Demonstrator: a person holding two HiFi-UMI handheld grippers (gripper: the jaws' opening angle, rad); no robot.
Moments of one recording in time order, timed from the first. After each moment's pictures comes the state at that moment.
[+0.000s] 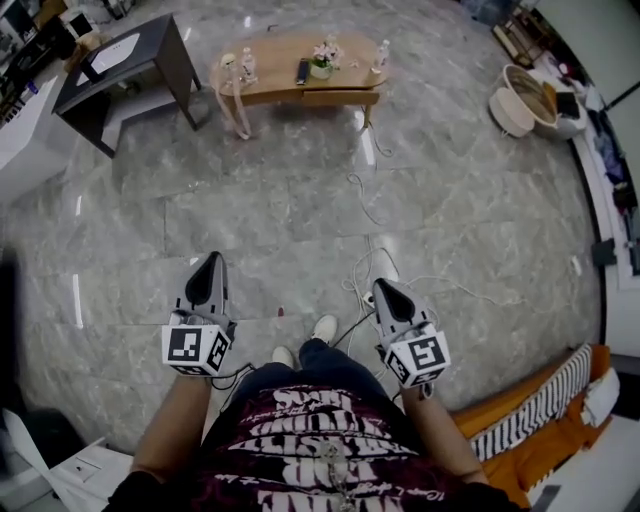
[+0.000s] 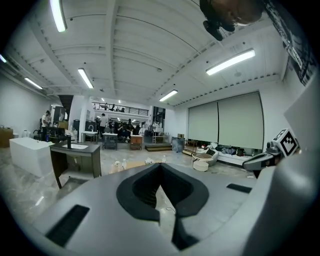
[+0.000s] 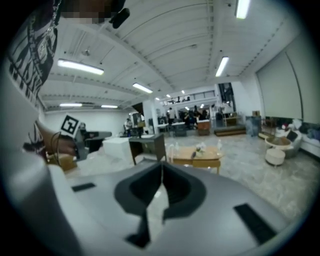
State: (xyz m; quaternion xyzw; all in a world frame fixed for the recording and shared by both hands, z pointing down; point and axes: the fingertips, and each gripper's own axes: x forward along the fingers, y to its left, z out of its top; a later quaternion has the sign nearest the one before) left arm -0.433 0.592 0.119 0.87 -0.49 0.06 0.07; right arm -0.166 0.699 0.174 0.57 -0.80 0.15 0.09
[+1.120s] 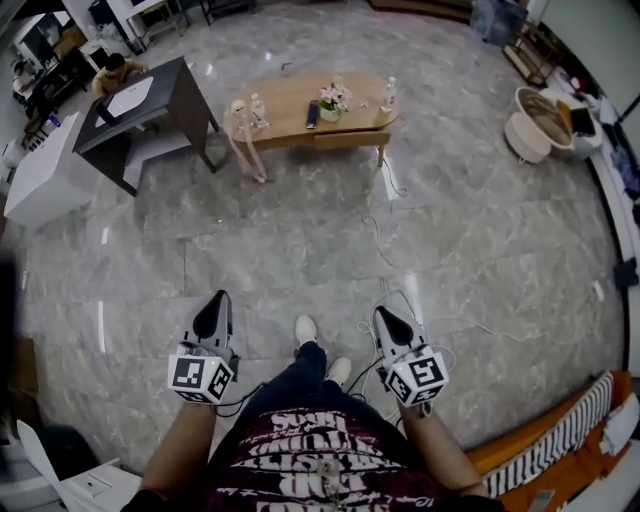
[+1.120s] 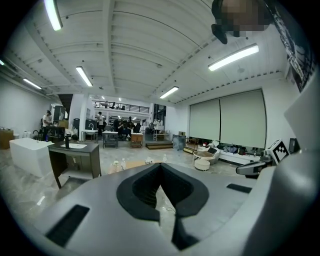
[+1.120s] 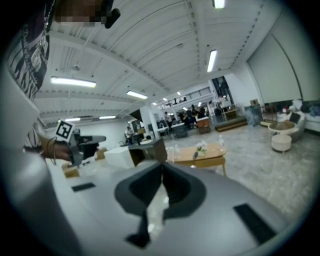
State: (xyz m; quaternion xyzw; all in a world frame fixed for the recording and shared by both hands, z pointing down) left arm -0.401 0.556 0.111 0.86 -0.49 0.08 0.08; right arm -0.123 0.643 0.195 0.56 -0.80 0.20 0.03
